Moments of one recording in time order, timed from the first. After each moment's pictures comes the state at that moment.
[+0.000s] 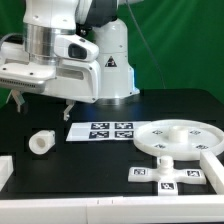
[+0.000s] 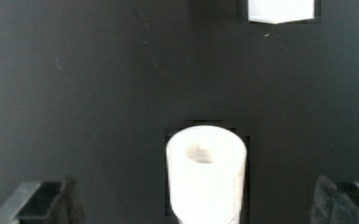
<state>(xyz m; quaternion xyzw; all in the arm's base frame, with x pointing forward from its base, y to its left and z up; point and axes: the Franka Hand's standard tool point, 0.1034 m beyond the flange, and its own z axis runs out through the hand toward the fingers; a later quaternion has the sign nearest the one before) 0.470 -0.147 0.090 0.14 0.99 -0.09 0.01</state>
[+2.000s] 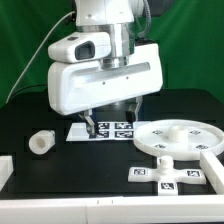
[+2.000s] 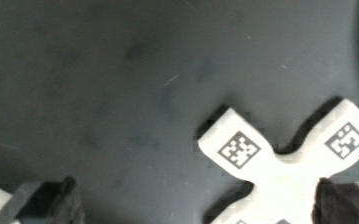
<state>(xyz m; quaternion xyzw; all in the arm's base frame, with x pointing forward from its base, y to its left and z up) 0.547 -0.019 0.091 0.97 0.26 0.01 -0.02</state>
